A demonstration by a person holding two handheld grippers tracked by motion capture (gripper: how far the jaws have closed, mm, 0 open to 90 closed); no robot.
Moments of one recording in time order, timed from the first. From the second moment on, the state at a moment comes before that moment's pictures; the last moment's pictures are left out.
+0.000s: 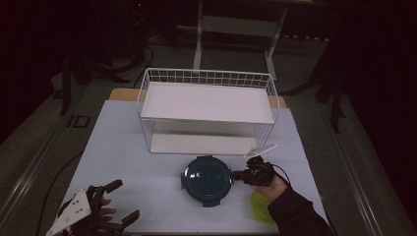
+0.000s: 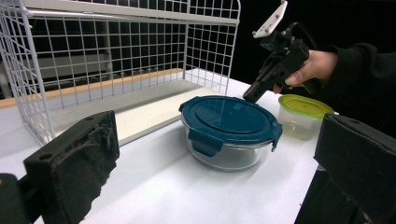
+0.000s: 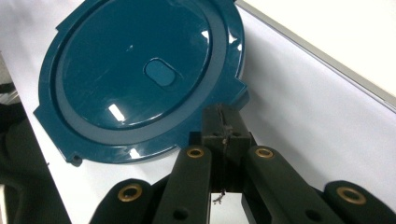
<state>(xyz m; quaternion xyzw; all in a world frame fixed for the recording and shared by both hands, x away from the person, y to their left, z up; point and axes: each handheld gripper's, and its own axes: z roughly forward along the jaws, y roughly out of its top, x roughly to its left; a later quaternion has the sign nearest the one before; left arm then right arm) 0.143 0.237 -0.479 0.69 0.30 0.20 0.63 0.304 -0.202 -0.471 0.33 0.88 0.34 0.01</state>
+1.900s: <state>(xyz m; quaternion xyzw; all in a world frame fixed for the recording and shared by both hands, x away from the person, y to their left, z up) 0.142 0.236 -0.480 0.70 0.29 0.20 0.63 0.282 -0.058 -0.466 0.20 0.92 0.34 -0.01</state>
